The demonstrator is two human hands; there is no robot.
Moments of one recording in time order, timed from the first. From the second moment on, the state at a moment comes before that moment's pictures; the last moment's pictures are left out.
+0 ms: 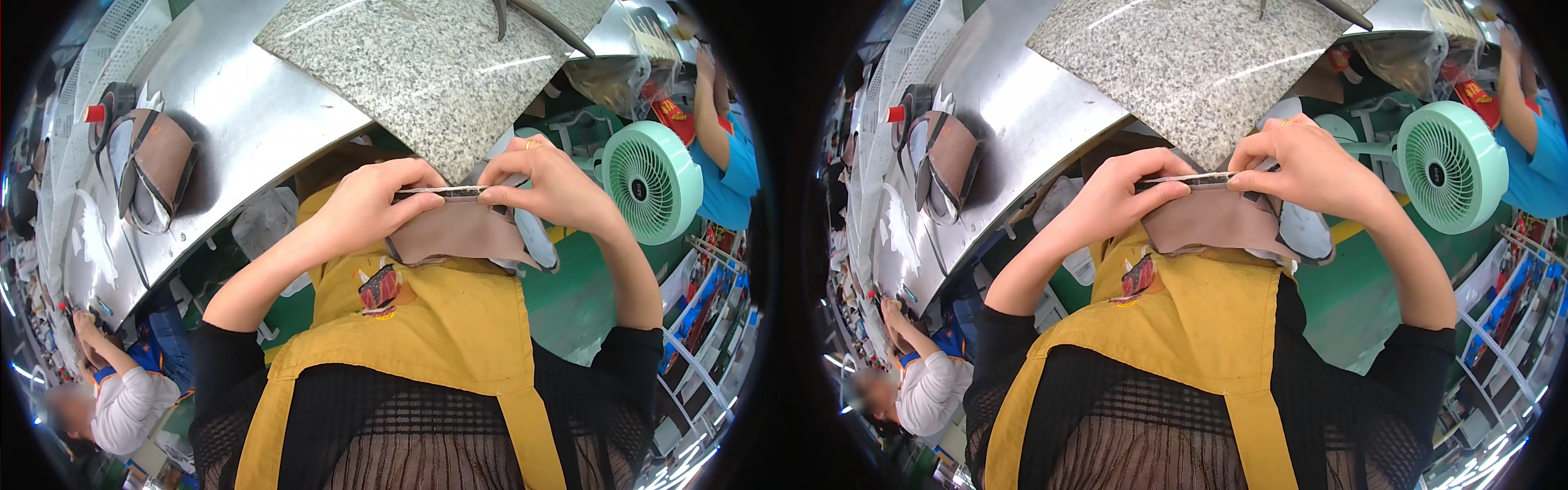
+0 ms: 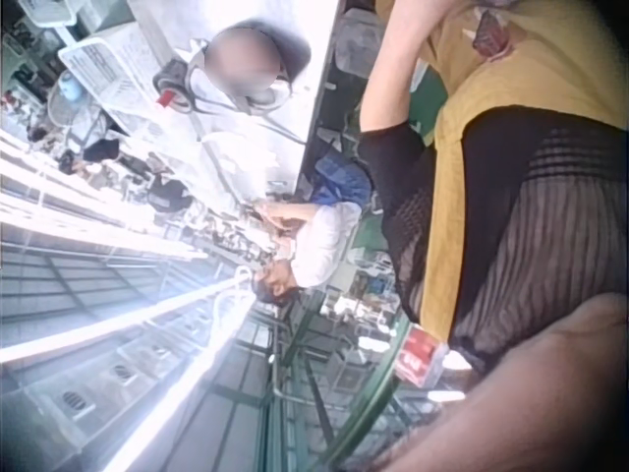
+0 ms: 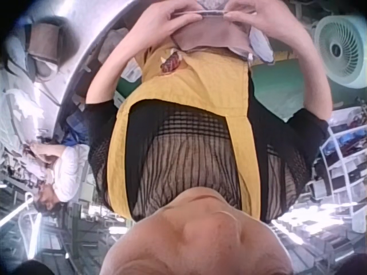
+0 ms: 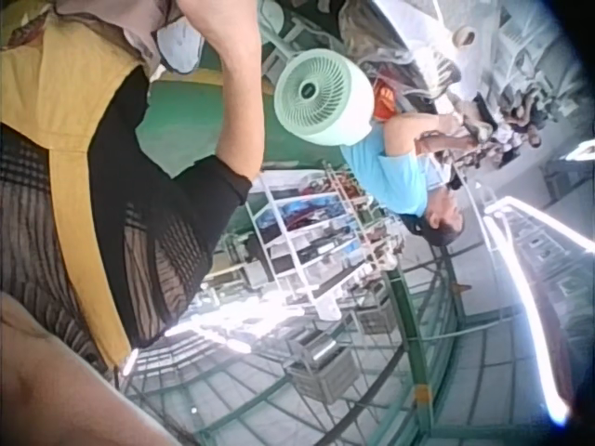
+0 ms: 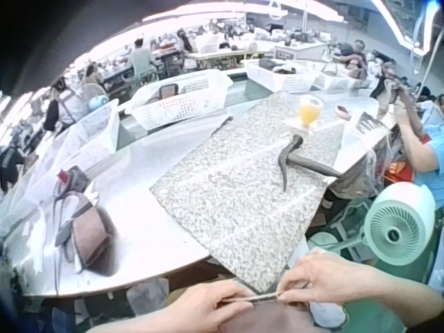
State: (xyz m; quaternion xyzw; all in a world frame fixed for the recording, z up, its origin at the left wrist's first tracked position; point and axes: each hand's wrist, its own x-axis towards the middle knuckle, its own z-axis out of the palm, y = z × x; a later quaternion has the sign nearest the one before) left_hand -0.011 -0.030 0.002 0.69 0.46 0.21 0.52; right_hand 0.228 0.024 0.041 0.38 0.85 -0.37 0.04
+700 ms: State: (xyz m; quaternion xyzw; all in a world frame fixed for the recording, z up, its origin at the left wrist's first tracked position) left_hand 0.021 -0.003 -0.004 0.81 0.46 0.26 0.26; right_hand 0.223 0.025 0.024 0.36 0.91 -0.15 -0.12
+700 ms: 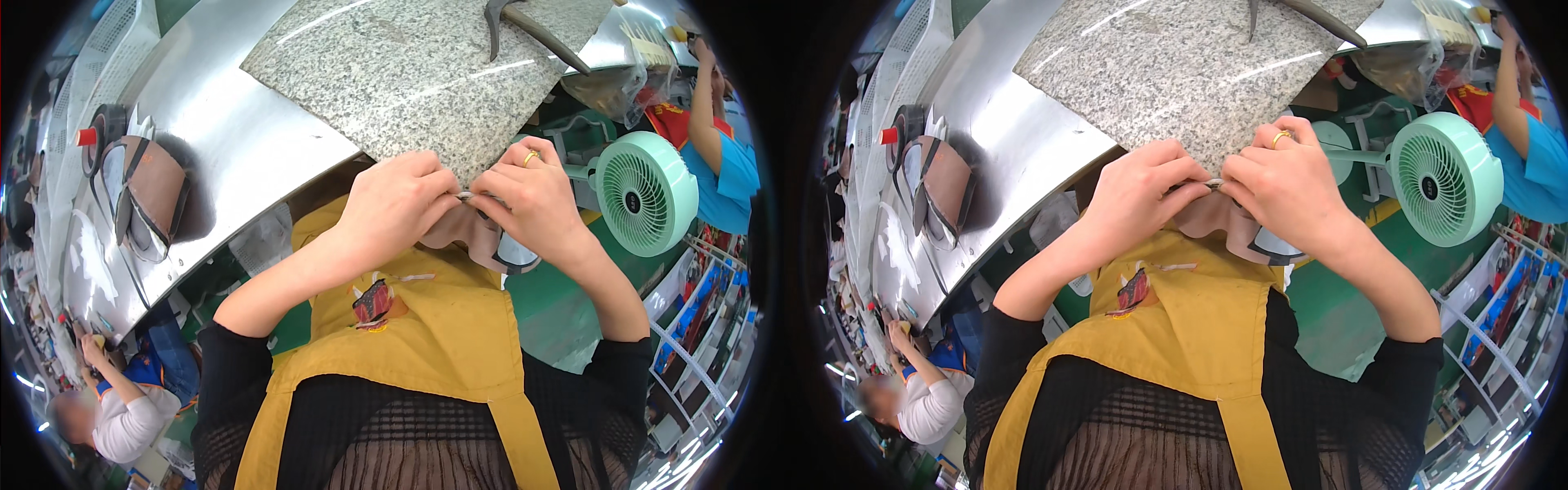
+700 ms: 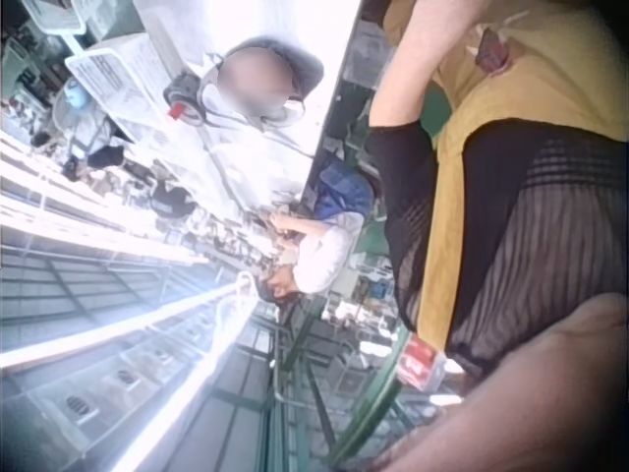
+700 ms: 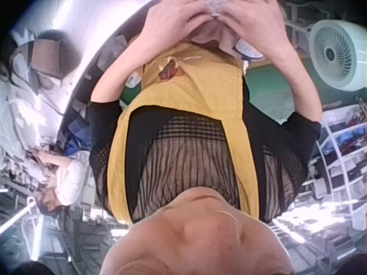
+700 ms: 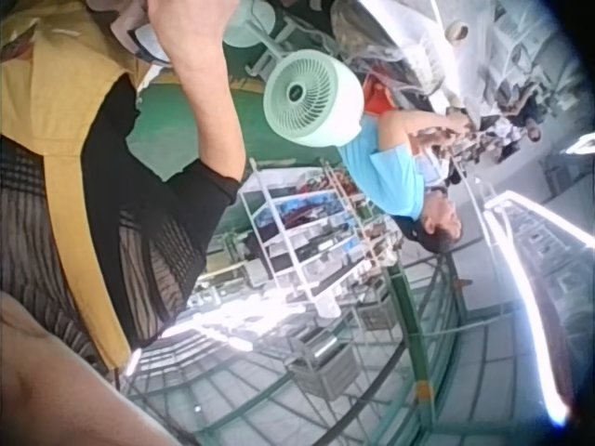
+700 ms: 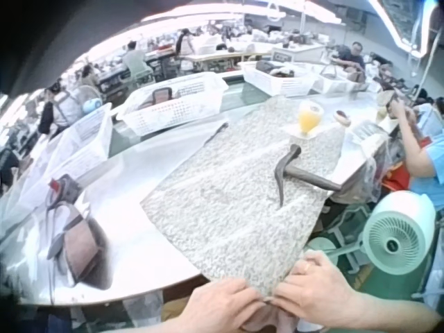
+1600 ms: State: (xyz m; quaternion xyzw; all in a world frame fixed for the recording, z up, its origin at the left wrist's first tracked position) left_hand 0.033 0.018 -0.012 0.81 0.46 0.27 0.23; right_hand 0.227 0.044 0.017 0.39 0.89 -0.18 -0.12
